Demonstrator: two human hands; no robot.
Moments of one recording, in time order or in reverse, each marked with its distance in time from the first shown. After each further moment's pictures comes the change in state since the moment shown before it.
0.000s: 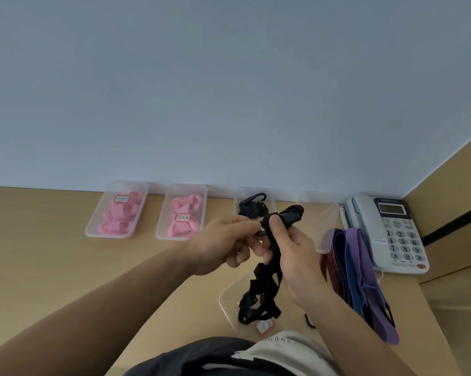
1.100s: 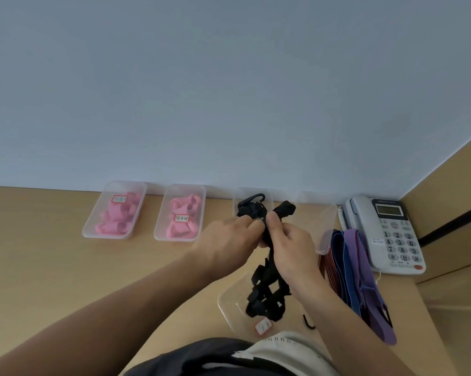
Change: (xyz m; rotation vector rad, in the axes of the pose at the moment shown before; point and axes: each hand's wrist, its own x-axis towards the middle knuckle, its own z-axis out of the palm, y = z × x) left_hand 0.002 -0.009 0.006 1.440 0.358 0.781; right_hand 0.008 -0.009 0.003 -0.491 0.096 -0.066
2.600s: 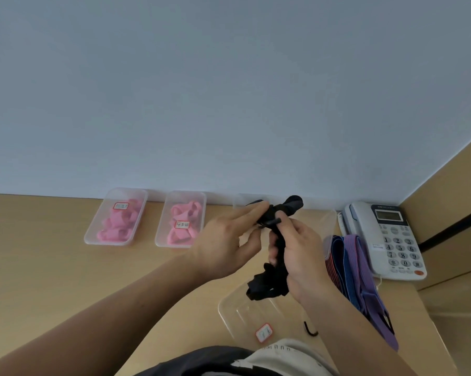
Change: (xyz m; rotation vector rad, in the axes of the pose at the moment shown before) left_hand 0.005 -0.002 -0.007 -0.448 0.237 -0.120; right_hand -0.005 -0.018 -0.006 0.578 -0.028 0.110
